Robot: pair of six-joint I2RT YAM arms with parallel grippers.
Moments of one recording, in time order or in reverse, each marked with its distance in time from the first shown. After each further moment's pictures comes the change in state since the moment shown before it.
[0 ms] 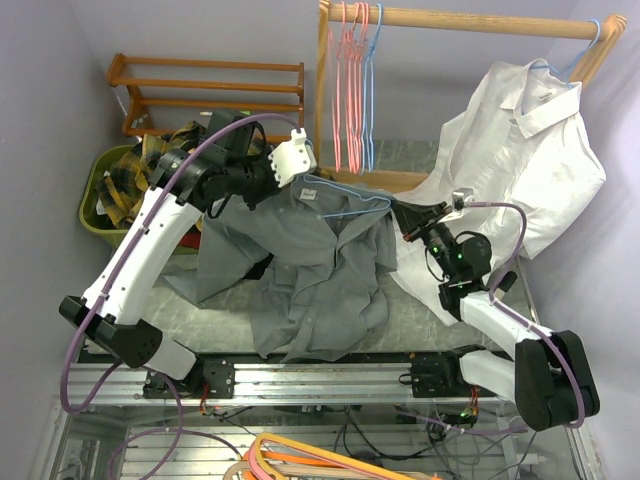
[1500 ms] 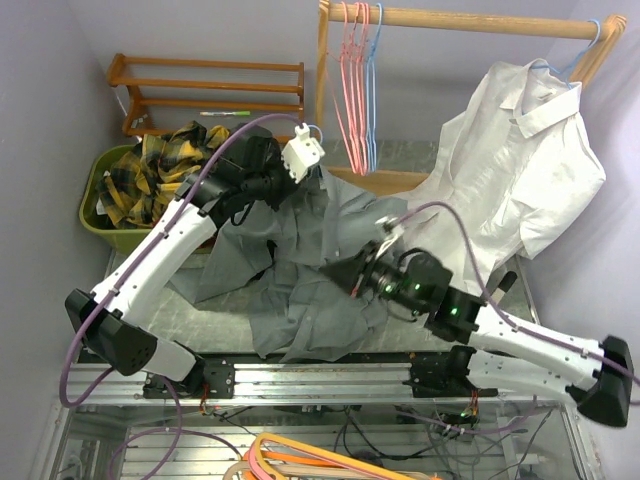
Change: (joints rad) left arm -0.058 -0.037 -0.267 0.419 -0.139 -0.266; right arm 0.705 -0.268 0.264 -0.871 0.320 0.227
